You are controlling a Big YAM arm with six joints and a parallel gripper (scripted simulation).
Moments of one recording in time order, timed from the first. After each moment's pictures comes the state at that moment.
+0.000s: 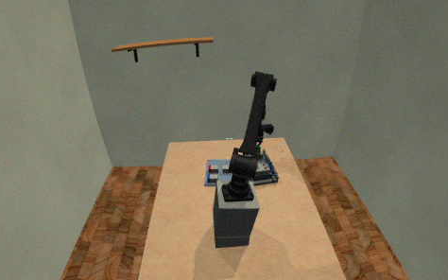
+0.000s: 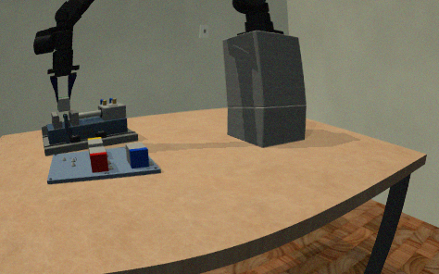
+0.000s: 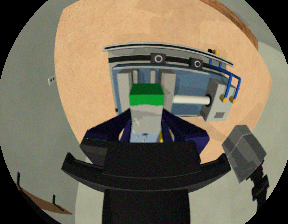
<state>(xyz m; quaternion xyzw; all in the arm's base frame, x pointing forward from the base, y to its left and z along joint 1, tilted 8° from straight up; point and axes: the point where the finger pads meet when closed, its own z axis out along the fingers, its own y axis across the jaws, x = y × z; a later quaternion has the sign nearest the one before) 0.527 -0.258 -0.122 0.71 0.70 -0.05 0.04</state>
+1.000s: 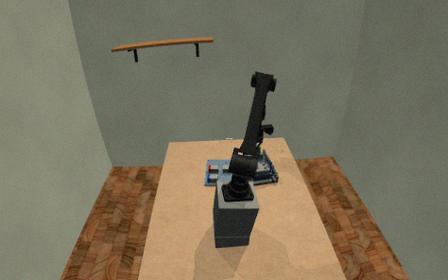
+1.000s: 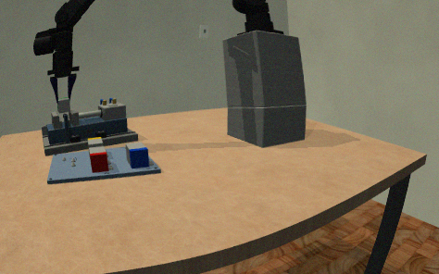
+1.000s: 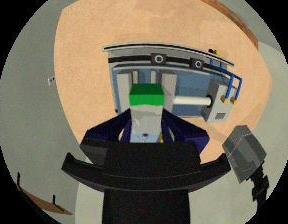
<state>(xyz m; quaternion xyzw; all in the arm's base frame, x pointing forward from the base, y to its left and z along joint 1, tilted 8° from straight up) 0.527 -0.259 -0.125 0.71 0.70 -0.05 0.04</state>
